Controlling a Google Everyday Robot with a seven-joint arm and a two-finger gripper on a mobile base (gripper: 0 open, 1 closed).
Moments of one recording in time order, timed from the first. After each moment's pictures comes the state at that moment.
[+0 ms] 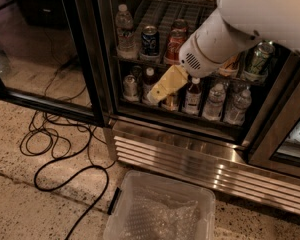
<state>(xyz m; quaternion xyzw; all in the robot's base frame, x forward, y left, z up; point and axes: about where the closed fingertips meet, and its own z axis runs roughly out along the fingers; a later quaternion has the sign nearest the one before) 0.568 -0.076 0.907 -0.39 0.87 0.08 0.29</state>
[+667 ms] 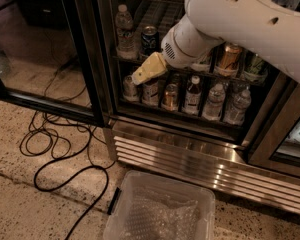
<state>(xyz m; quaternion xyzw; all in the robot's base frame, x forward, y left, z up) 0.623 -0.047 0.907 -0.29 0.90 0.07 0.33</state>
